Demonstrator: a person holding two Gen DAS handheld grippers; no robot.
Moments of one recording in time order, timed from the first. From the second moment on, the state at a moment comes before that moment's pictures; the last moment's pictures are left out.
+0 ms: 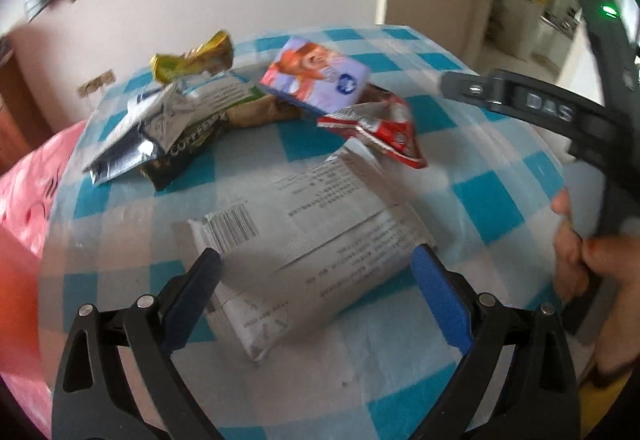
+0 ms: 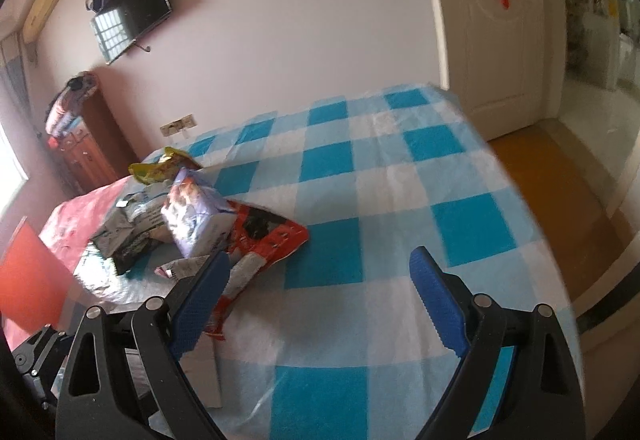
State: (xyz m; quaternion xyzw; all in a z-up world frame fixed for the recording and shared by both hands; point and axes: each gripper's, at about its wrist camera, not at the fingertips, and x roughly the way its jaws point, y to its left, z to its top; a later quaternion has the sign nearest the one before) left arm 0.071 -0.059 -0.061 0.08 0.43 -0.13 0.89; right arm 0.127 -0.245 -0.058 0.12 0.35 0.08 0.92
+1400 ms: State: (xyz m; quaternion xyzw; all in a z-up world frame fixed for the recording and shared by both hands) left arm 0.105 -0.075 -0.085 0.16 0.40 -0.27 0.86; right arm 0.164 -0.189 -0.080 0.12 0.41 0.20 0.88
